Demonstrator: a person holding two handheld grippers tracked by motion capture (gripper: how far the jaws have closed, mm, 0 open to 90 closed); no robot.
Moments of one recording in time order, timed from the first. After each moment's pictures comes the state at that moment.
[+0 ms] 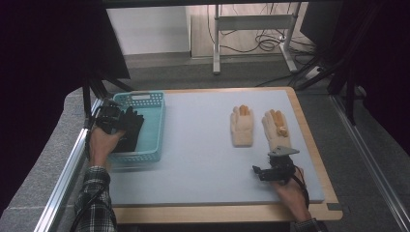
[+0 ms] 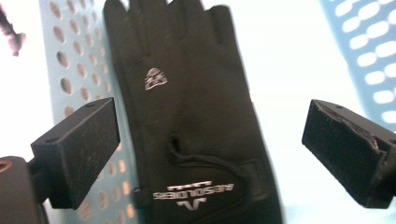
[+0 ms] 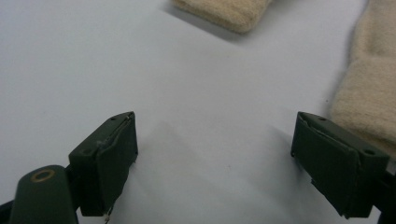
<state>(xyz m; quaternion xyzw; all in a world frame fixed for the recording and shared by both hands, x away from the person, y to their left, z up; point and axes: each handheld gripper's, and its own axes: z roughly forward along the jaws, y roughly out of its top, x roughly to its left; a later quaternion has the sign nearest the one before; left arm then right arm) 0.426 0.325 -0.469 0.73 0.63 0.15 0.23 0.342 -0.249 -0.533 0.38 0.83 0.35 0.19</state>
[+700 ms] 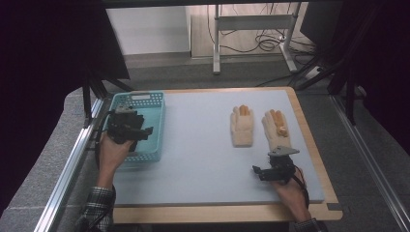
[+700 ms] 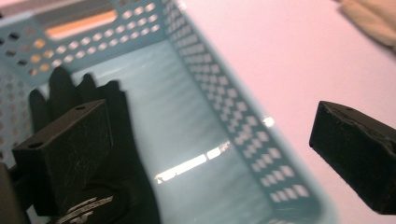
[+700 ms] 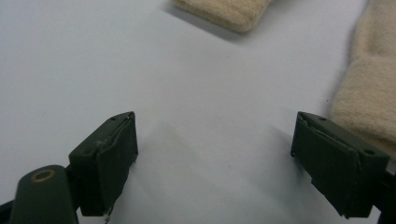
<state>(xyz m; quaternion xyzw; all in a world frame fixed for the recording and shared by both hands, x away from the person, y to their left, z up) 0.363 0.252 -0.433 0.76 0.51 0.22 0.35 0.342 -0.249 -0.533 0.39 0.83 0.35 0.19</state>
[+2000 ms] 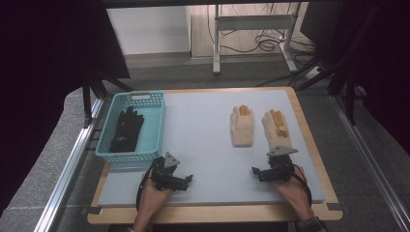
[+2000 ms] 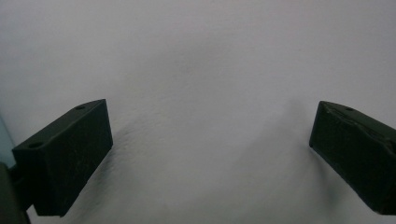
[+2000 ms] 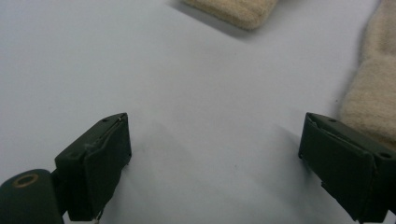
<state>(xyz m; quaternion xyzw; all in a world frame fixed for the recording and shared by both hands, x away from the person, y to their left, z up) 0.294 0.141 -0.549 0.82 0.43 0.17 0.35 0.343 -0.247 -0.532 0.38 0.84 0.34 0.18</state>
